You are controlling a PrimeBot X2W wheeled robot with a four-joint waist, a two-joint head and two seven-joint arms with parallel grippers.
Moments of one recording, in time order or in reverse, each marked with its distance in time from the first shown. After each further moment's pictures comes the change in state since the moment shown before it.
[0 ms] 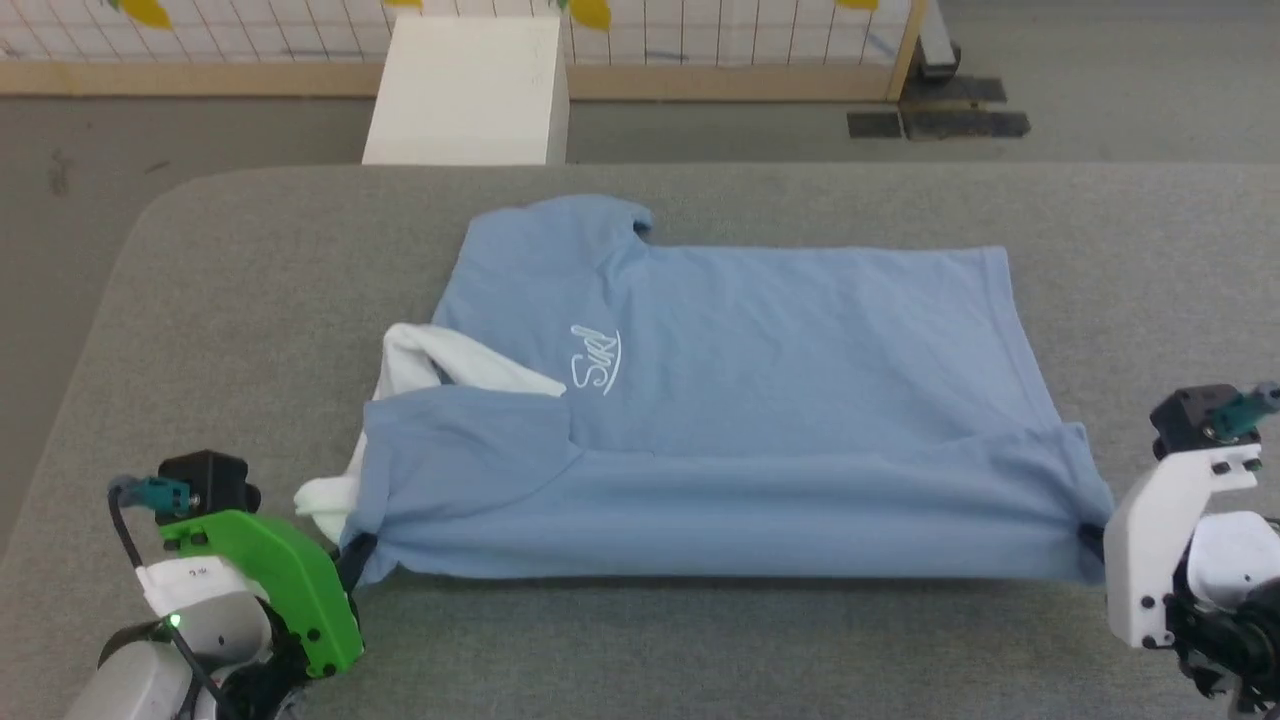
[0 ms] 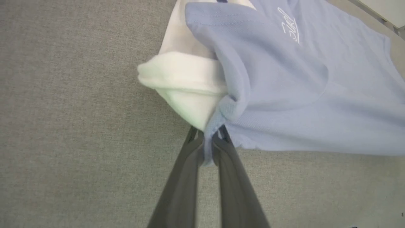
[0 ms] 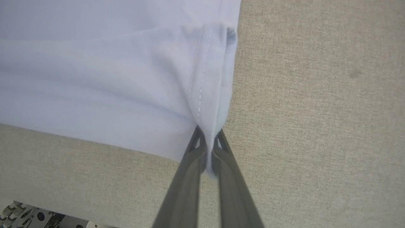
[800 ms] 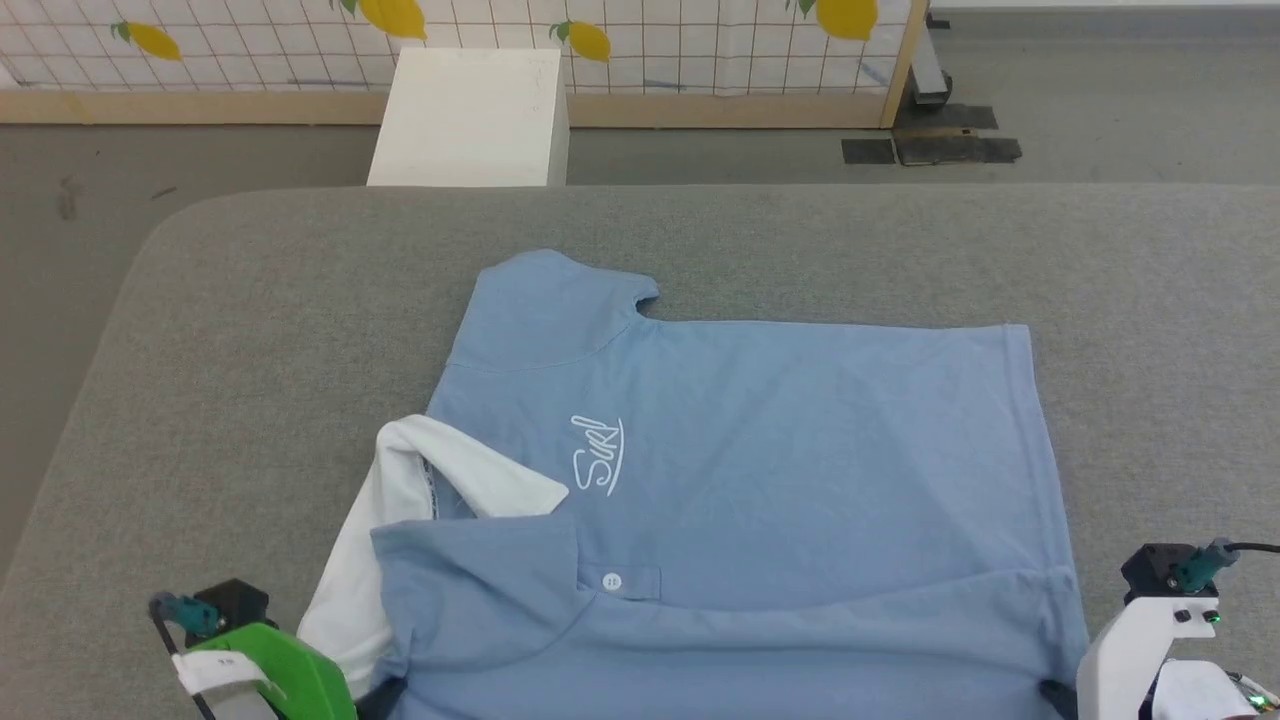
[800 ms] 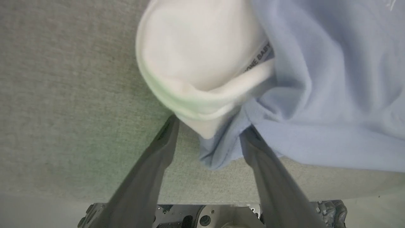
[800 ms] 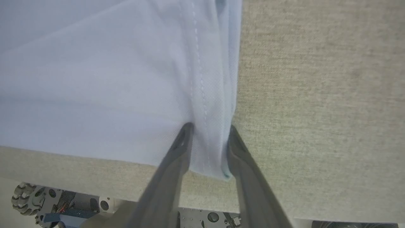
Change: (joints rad) left arm 0.129 -0.035 -0.032 0.143 -0.065 0.015 0.034; right arm 0.179 0.067 -0.031 0.154 -0.013 0.000 -0.112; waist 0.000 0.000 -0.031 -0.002
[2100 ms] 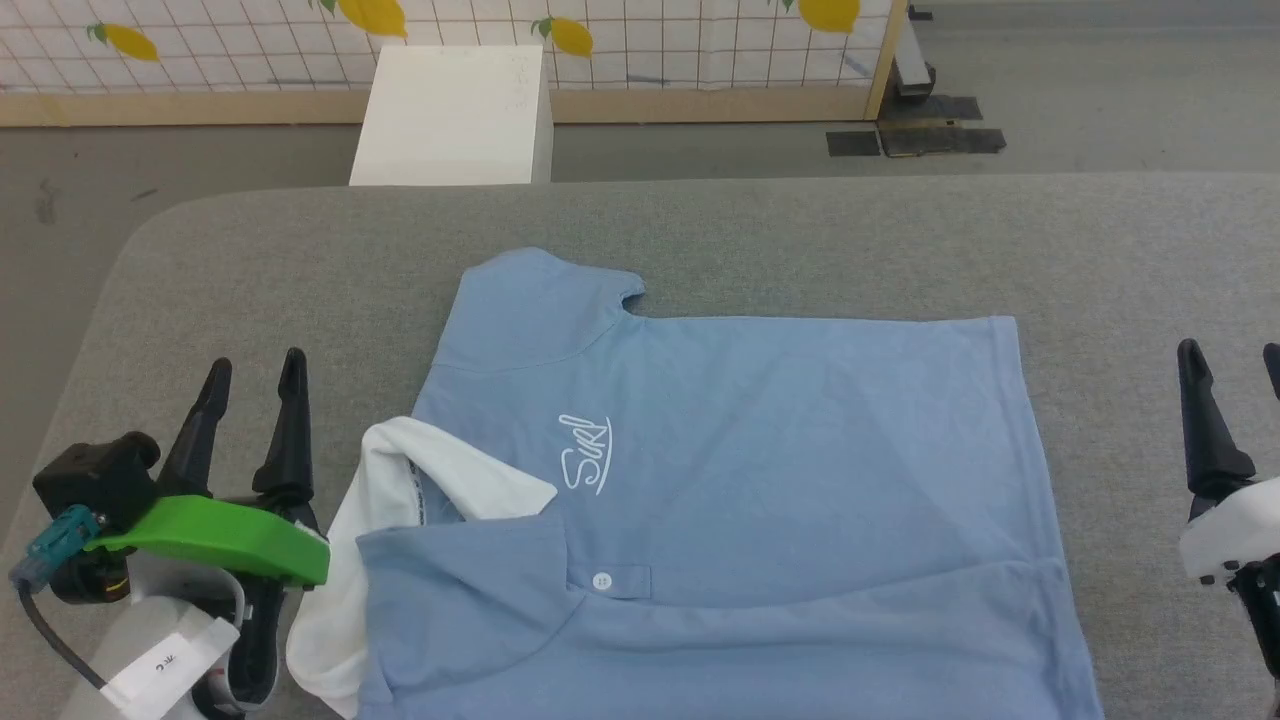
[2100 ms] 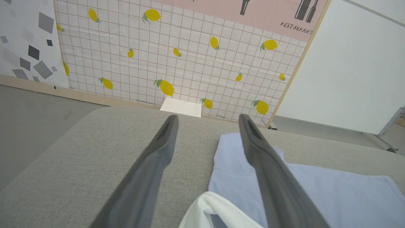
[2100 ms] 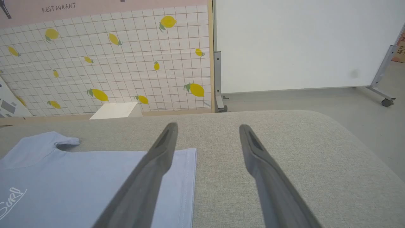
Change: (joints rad) left arm -0.225 -0.087 0.132 0.073 0.304 -0.270 -0.811; right arm -0.166 -0.066 -0.080 -0.095 0.019 0.000 -0.806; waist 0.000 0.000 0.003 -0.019
